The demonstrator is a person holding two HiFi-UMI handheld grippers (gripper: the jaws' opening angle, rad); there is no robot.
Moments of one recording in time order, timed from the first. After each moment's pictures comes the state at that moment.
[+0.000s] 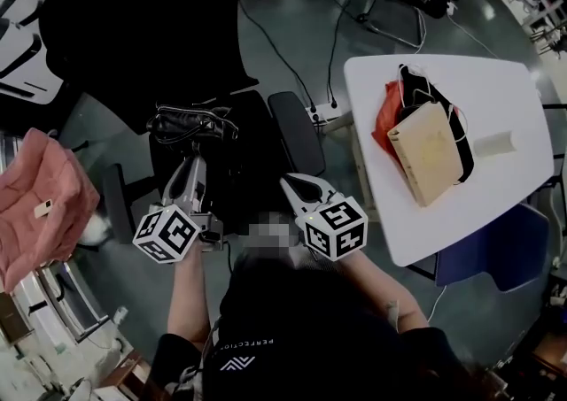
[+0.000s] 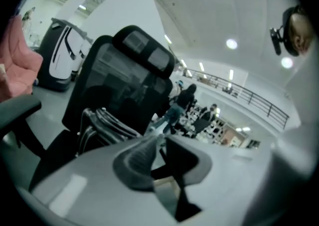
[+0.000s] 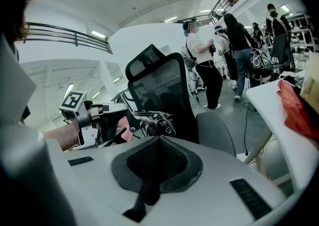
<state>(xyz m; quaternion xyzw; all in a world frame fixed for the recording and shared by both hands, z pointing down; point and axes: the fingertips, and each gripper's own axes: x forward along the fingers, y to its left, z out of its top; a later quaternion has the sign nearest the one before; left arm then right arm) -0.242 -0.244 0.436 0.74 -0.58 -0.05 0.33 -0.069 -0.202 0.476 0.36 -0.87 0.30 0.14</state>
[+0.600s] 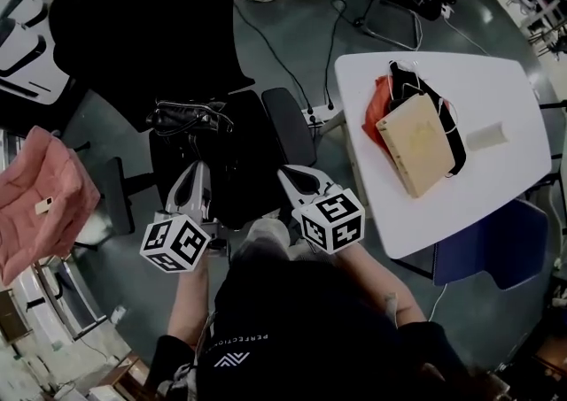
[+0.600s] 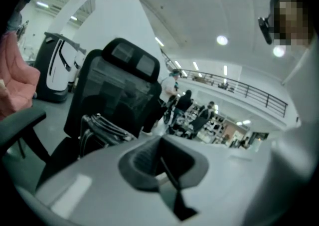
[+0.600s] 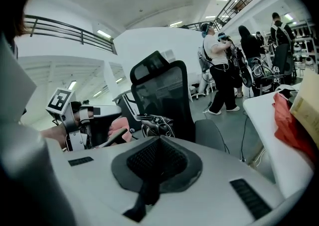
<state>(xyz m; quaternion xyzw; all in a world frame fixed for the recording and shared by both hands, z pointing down) -0.209 -0.205 0.405 0.76 -0.59 -0.04 0.28 -0.056 -0.193 0.453 0.37 -0.88 0.26 0.14</state>
